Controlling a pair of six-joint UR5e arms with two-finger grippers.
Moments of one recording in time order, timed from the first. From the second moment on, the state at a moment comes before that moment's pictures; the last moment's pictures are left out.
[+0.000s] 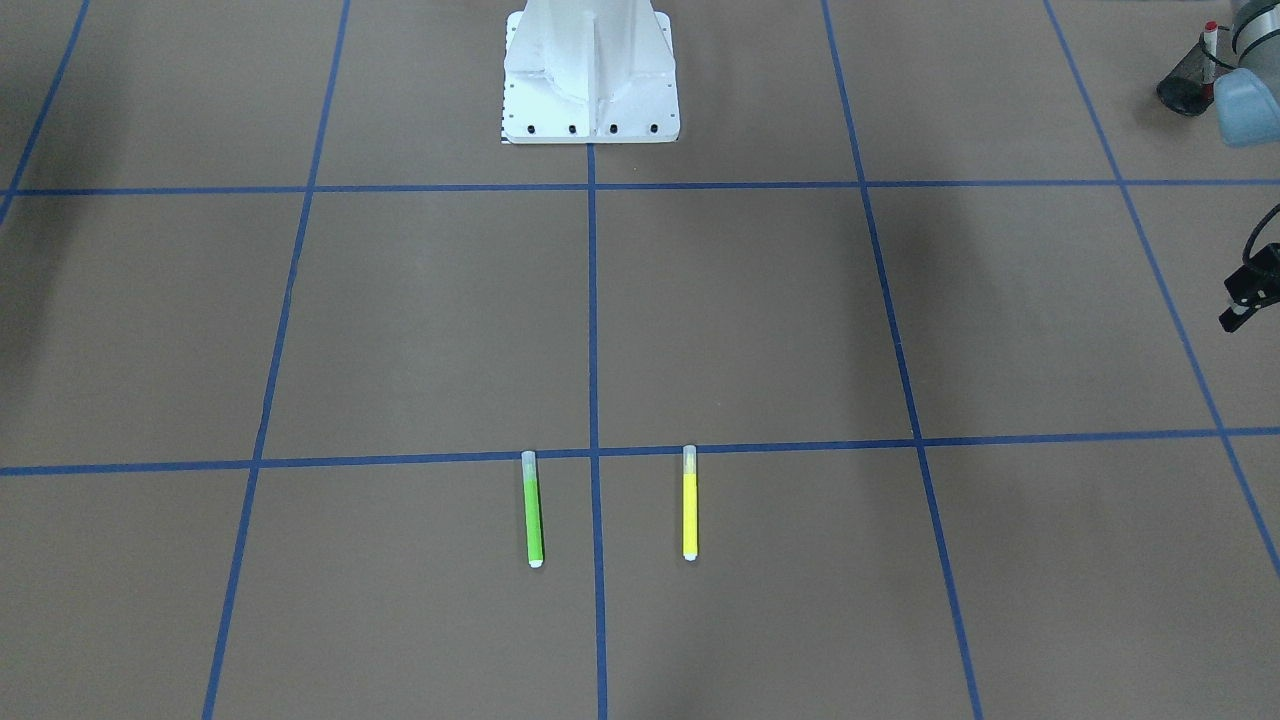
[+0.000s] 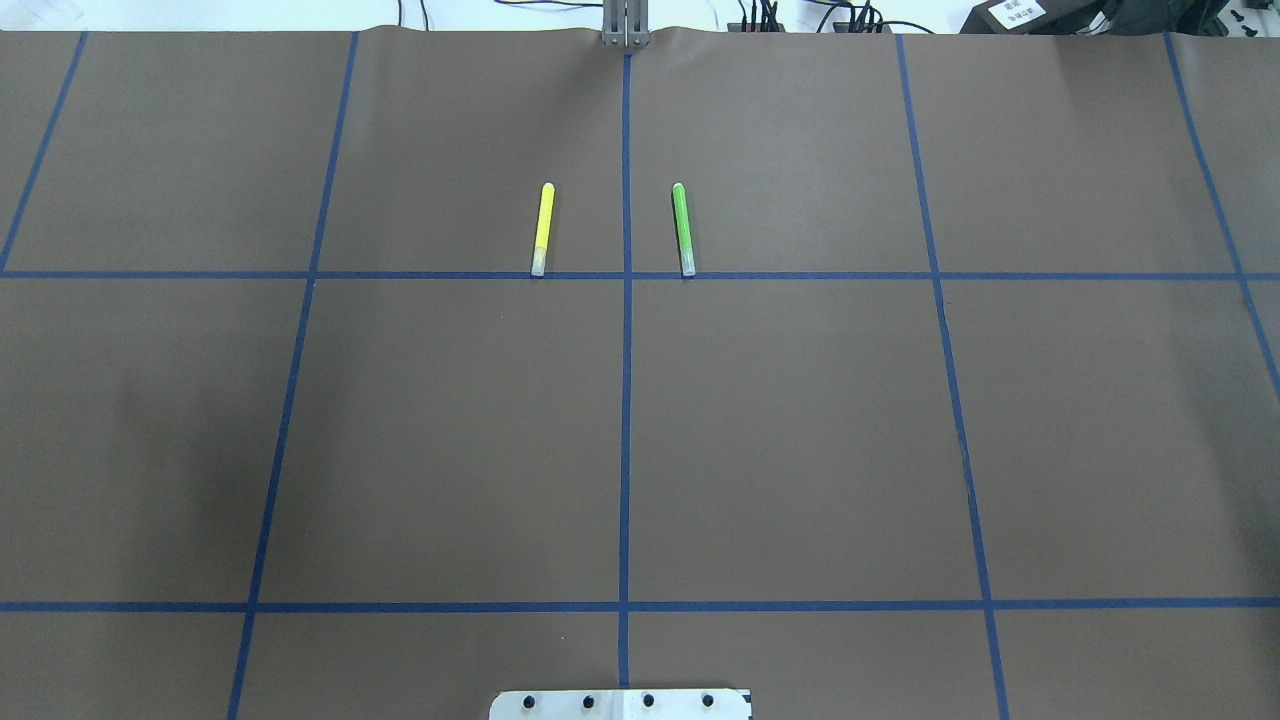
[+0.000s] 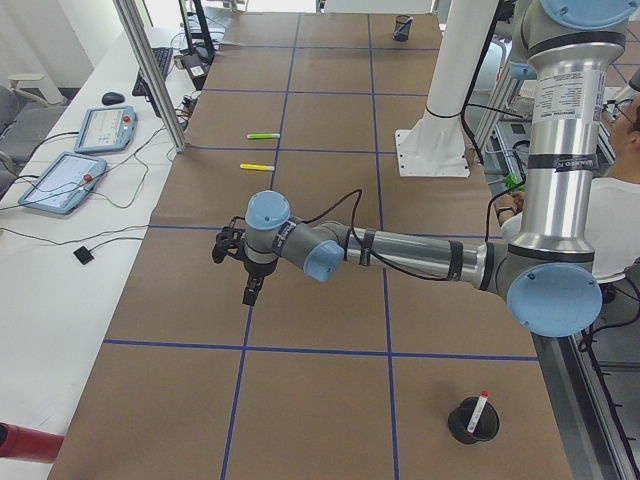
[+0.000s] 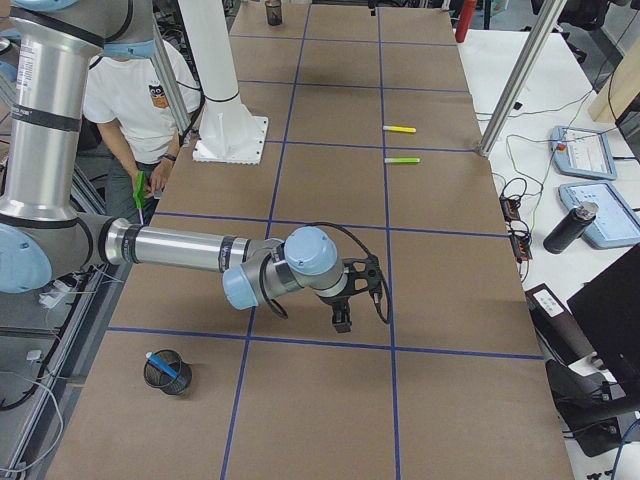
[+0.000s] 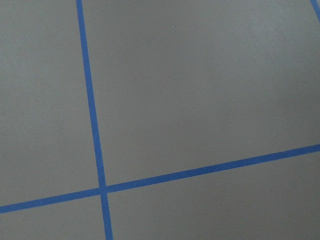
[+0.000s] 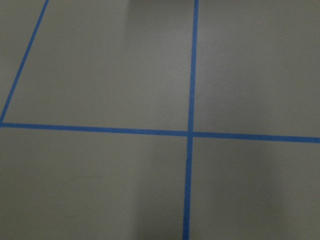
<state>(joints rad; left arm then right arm) -1.35 -1.59 -1.67 -1.93 -2.25 -0.33 1.52 -1.76 1.72 -1.13 2.41 0.23</state>
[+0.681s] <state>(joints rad) -1.35 -1.61 -1.72 -1.72 -2.30 -0.28 1.34 -1.63 1.72 -1.41 2.33 0.21</state>
